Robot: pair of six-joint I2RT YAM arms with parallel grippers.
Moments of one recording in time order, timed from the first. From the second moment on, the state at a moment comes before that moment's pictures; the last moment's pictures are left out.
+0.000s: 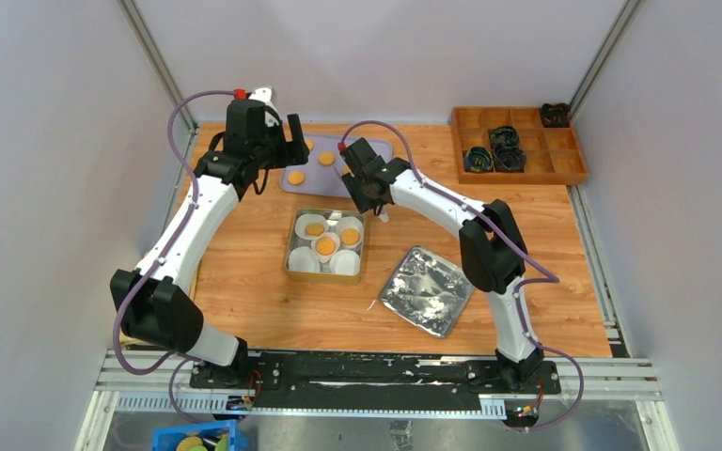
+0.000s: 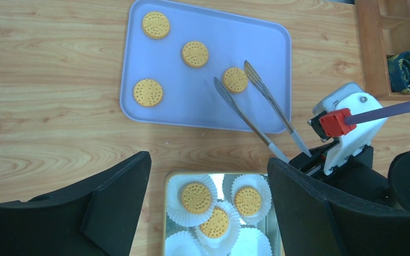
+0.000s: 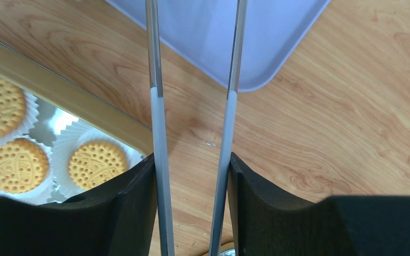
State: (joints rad) left arm -0.25 1.47 1.44 -0.49 -0.03 -0.30; right arm 0.73 2.11 1.83 -0.65 0.25 0.09
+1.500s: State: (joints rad) left arm -0.25 1.47 1.44 -0.50 -0.05 -0.33; right arm 1.03 1.29 1.20 -0.71 0.16 0.23
